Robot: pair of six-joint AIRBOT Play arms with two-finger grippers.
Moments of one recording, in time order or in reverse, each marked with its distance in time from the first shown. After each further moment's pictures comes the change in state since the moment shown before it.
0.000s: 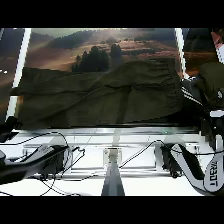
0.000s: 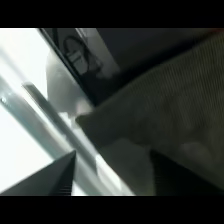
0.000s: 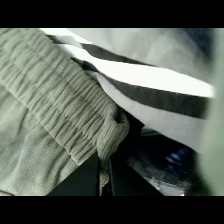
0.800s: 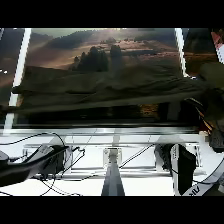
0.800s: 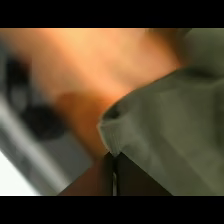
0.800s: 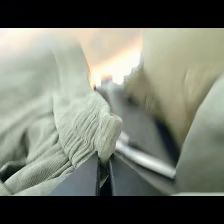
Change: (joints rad) left arm -0.001 0.080 0.195 -0.322 -0.006 0.147; right arm 0.001 0.386 0.337 -0.180 0.249 -0.005
